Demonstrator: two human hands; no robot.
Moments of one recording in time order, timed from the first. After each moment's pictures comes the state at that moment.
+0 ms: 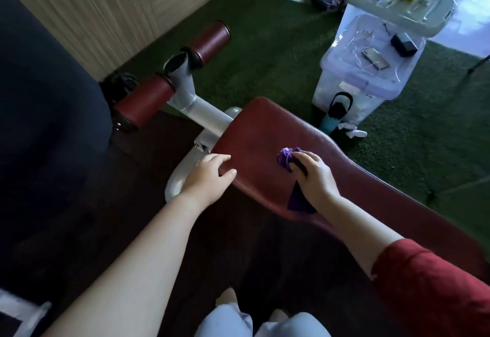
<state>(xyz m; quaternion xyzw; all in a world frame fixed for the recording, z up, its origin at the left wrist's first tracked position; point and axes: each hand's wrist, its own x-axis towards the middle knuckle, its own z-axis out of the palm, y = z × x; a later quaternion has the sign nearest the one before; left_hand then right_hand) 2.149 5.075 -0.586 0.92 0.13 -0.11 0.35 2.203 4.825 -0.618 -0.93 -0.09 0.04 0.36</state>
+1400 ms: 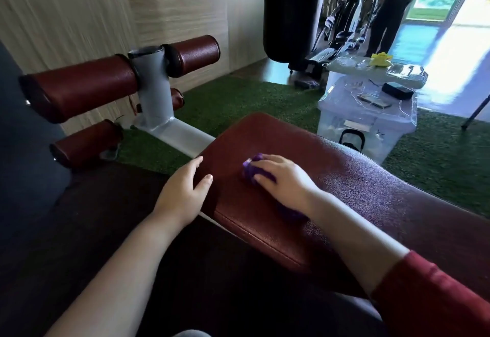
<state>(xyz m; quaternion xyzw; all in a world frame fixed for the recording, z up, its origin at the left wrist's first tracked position) 2.226 5.107 -0.835 0.92 0.08 0.12 0.37 2.324 4.883 -0.856 -0.91 -0.32 -0.09 0.25</state>
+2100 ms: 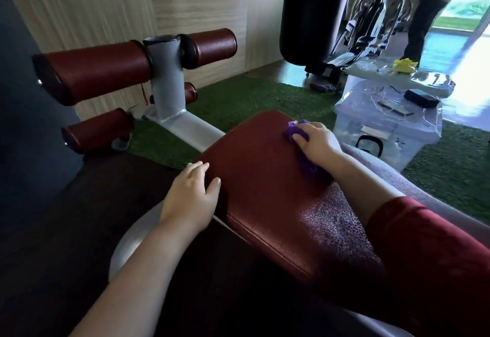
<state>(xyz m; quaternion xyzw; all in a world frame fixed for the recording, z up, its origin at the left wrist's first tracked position) 2.222 5.093 -0.854 0.93 0.14 0.15 0.29 2.438 4.862 -0.850 -0.96 -0.16 -0.11 0.22</state>
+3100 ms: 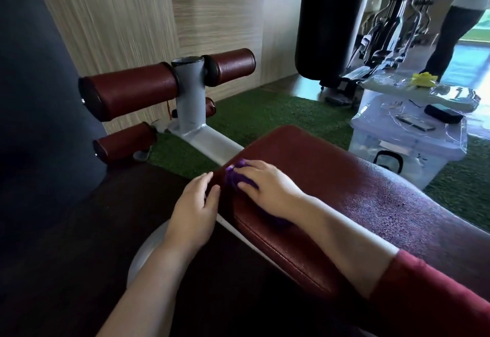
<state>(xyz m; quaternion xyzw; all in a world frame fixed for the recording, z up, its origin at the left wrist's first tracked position) 2.201 5.116 -0.848 0.89 0.13 0.20 0.39 2.324 4.967 -0.842 -0.88 -0.43 -0.06 0.21</state>
